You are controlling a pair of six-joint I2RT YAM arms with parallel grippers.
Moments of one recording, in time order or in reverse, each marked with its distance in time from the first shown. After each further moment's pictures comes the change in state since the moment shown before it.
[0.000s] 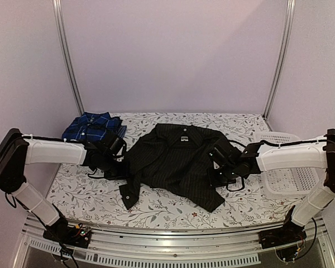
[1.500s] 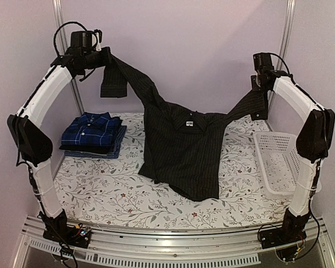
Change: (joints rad) left arm 0.376 0.378 1.459 -0.201 -0.157 0.458; right arm -0.725 0.418 1.141 -0.148 0.524 -0.694
